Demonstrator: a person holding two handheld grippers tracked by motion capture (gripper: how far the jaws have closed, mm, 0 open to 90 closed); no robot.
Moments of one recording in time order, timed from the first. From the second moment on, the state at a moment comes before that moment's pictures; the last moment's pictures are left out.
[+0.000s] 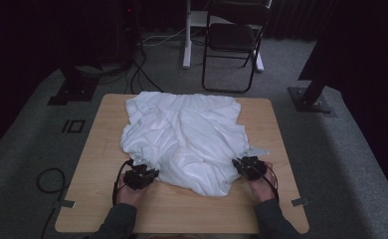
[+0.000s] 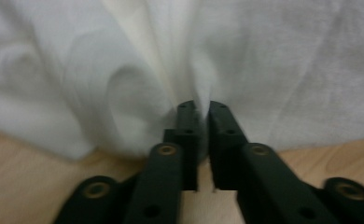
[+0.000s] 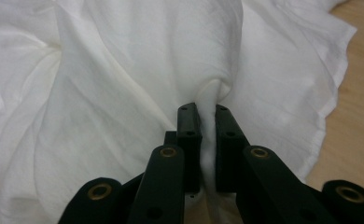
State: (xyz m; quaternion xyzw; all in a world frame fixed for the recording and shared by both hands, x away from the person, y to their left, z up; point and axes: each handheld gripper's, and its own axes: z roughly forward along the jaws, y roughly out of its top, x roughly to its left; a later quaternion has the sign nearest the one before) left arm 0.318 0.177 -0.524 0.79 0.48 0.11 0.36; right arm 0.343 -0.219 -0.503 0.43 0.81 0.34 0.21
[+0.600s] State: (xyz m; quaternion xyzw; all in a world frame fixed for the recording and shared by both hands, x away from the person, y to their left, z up) left arm 0.406 0.253 -0.485 0.72 0.56 0.25 0.33; right arm 0.326 -0.221 -0.520 0.44 0.81 0.32 0.20
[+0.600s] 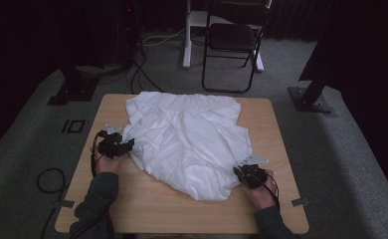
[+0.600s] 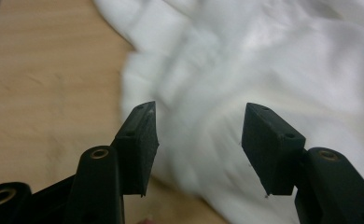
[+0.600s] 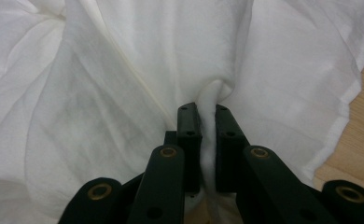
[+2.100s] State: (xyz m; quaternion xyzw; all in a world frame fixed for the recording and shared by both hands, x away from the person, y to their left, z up) left arm 0.263 0.321 -0.516 0.71 0.64 0.24 0.19; right arm 0.280 -0.250 -0.512 0.46 0.80 0.32 0.21
